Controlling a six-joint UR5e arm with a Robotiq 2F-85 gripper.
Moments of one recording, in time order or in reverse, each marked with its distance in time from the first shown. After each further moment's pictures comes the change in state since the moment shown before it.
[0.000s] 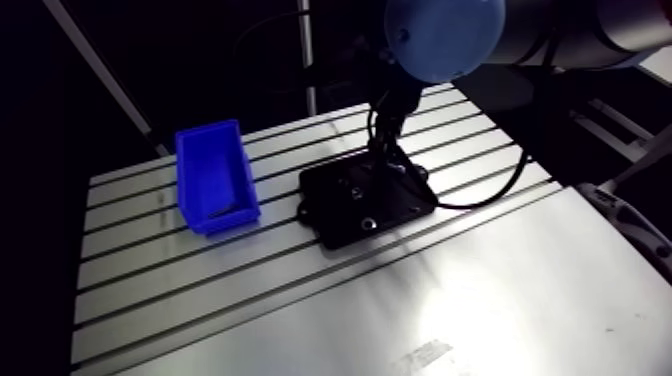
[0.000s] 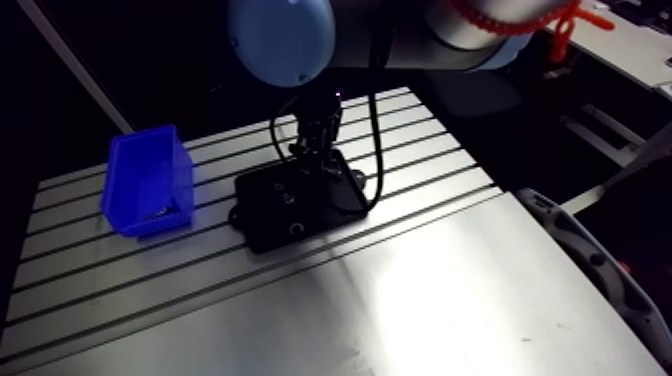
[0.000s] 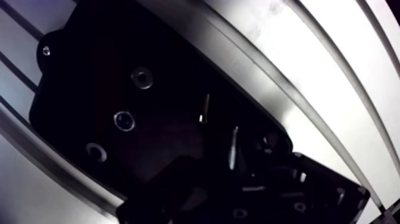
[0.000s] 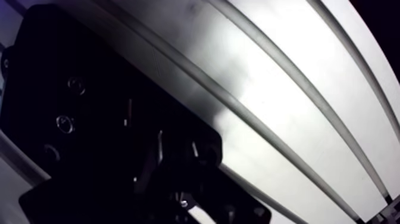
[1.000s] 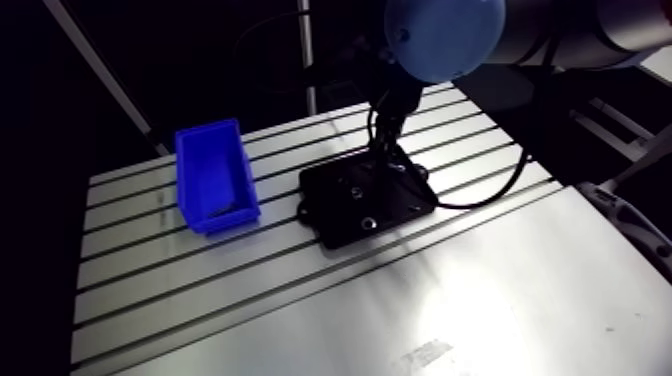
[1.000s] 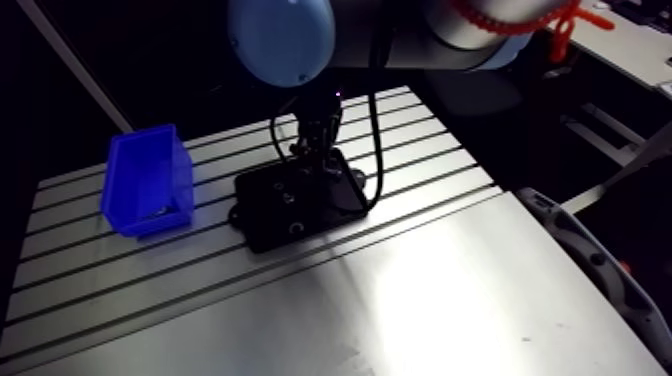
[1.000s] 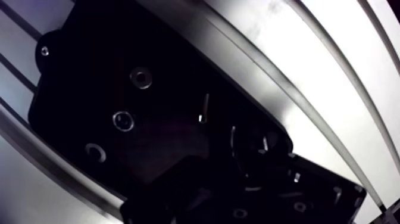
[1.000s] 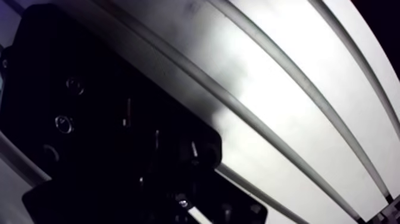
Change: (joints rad) arm 0.000 0.002 0.000 -0.001 -0.003 0.004
